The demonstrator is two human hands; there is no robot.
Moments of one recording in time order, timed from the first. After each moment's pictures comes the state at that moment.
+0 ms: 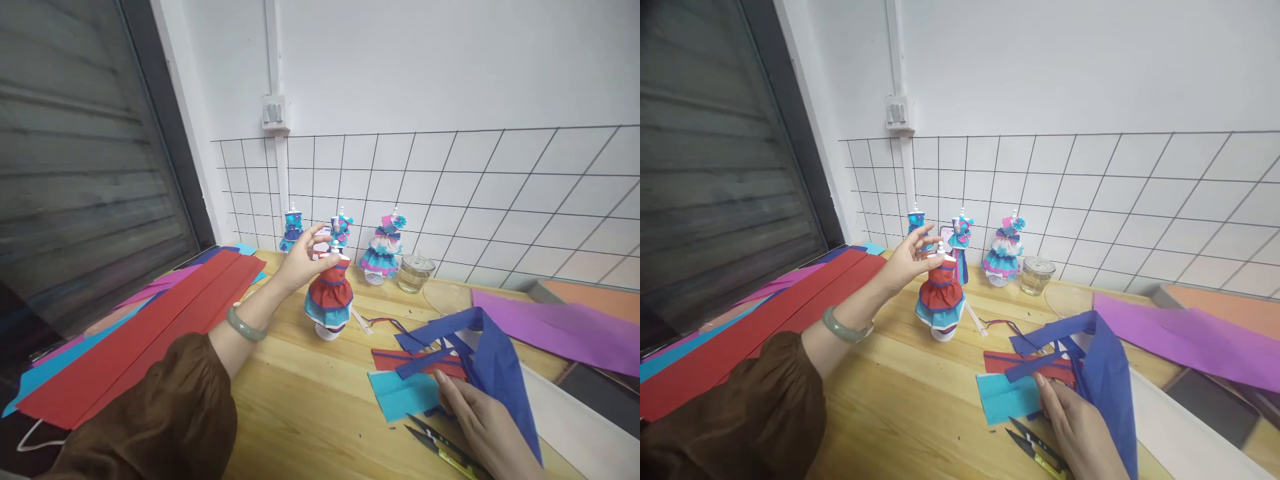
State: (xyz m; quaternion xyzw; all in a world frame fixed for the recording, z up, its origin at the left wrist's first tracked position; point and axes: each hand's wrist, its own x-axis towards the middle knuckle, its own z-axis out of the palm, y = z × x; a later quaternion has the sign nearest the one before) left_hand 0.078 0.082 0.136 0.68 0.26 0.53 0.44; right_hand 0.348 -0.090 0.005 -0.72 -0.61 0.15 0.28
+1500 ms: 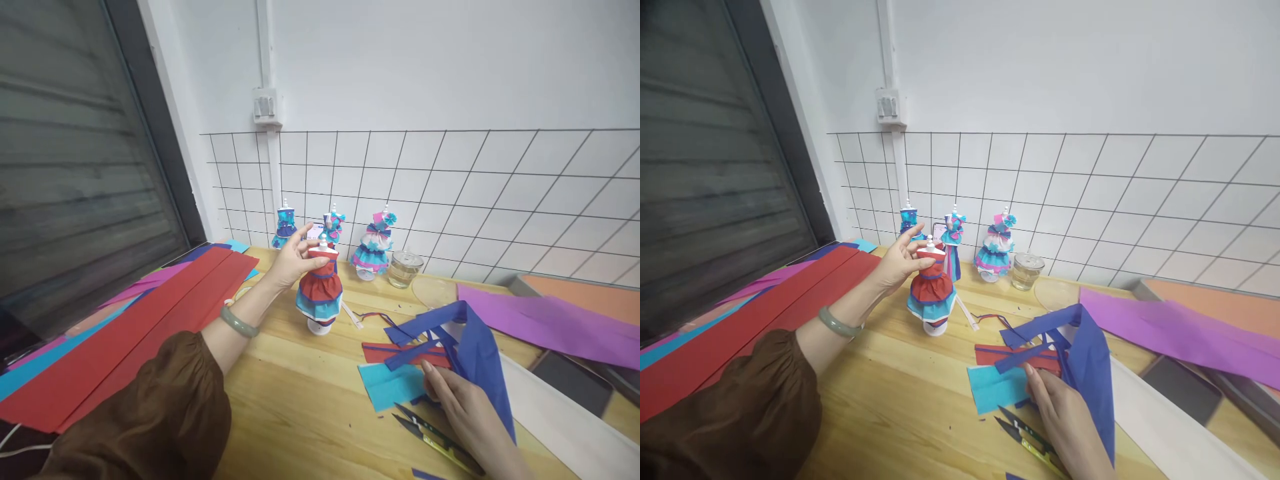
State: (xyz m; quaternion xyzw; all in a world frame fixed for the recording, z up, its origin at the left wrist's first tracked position) left_hand 0.077 0.097 0.118 0.60 0.22 0.54 0.55; right_hand 0.347 -0.090 0.005 -0.72 -0.61 0.17 0.29
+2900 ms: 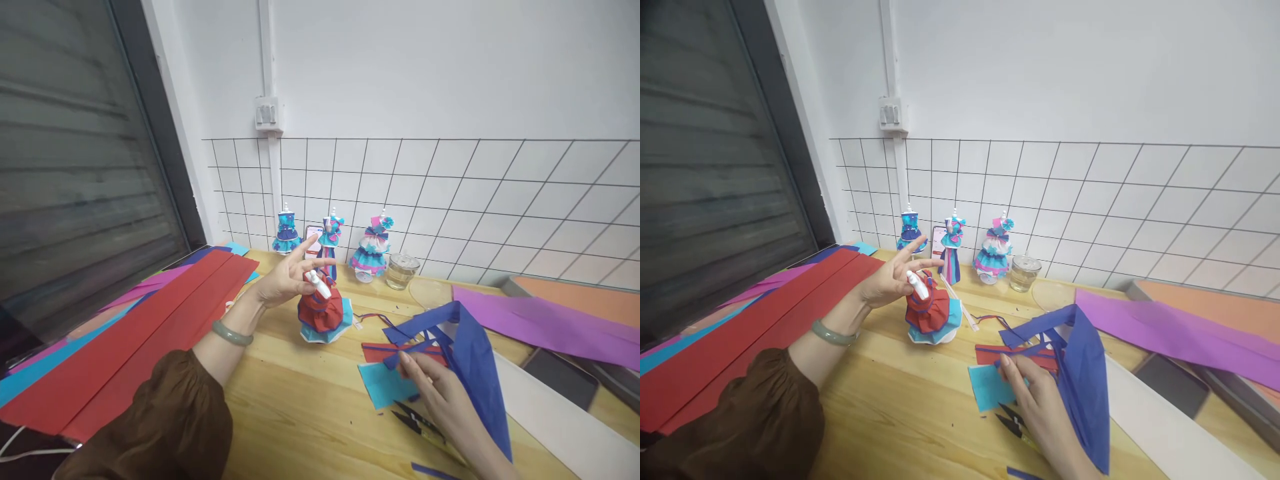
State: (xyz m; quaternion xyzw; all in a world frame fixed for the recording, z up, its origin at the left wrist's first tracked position) left_hand 0.046 0.064 0.124 0.62 0.10 0.37 0.69; right_hand 0.310 -0.088 0.034 -0.63 -0.65 0.17 0.39
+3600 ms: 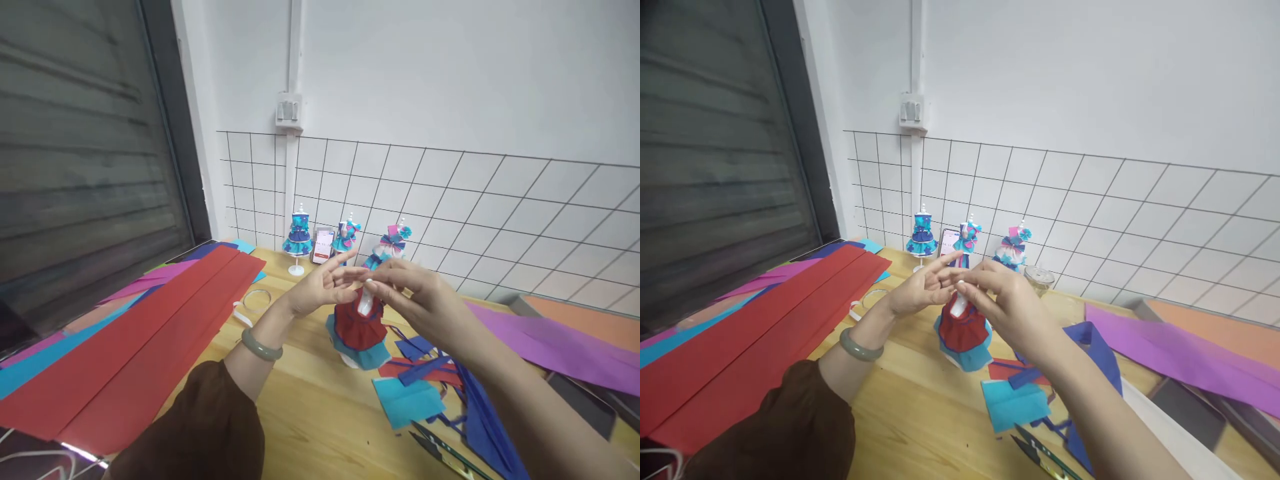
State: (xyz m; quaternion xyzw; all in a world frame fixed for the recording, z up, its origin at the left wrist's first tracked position) left_hand 0.064 0.070 0.111 0.64 0.04 0.38 0.67; right_hand 0.237 -0.023 0.184 -0.41 -0.85 0.05 0.34
